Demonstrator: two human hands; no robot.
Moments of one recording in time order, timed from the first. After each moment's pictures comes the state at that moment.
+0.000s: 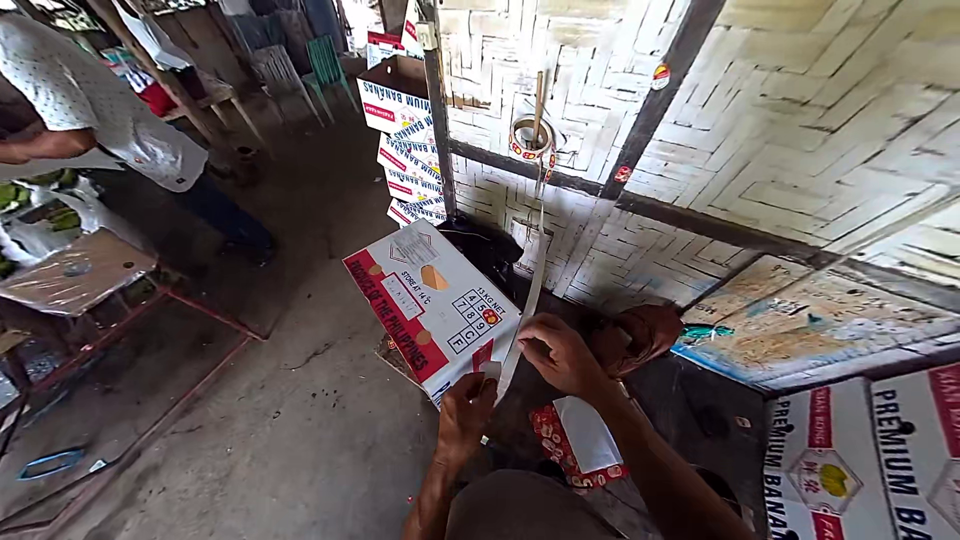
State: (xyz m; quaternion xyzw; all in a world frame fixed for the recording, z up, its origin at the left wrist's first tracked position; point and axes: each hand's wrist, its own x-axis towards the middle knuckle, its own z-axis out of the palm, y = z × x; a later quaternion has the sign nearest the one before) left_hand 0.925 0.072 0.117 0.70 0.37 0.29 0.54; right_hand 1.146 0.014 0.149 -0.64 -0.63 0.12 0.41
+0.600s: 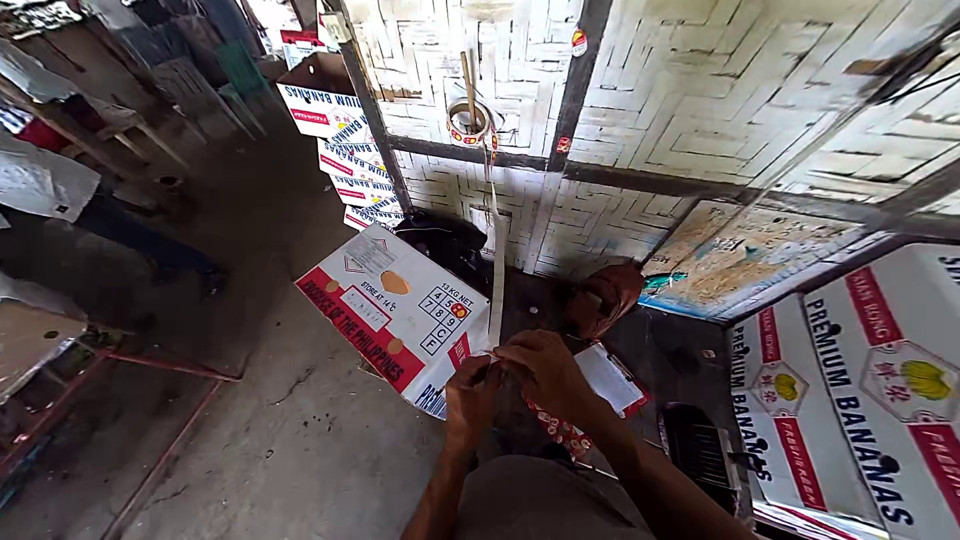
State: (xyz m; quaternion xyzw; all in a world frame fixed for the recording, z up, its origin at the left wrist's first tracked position) left_hand 0.956 0.063 0.124 0.68 0.24 0.35 0.60; right_hand 1.098 -0.035 0.154 -0.72 -0.59 0.02 0.37
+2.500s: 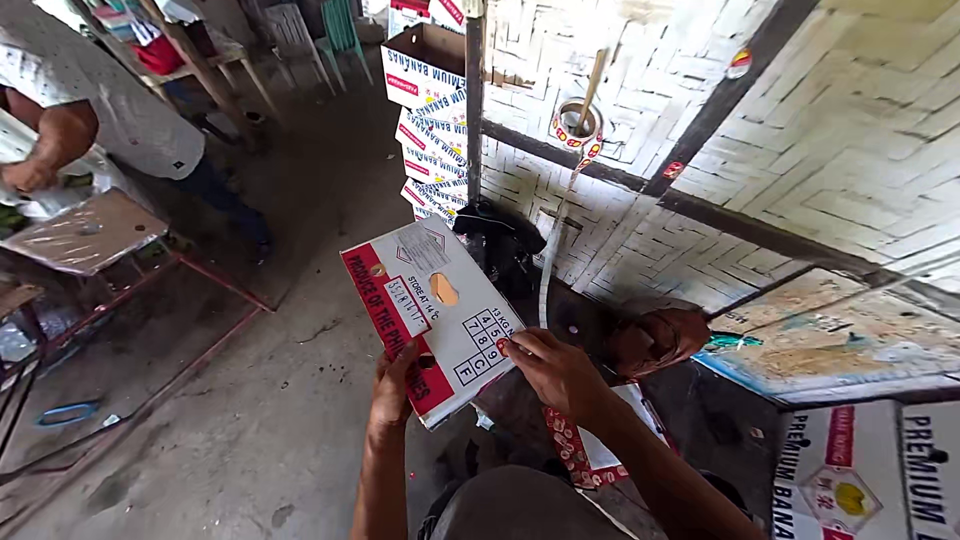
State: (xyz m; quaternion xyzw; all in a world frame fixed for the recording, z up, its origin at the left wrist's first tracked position) left_hand 0.829 0.169 0.150 0.40 0.36 0.47 0.70; right_hand 1.071 0.042 0.170 -0.61 -0.76 -0.08 0.22
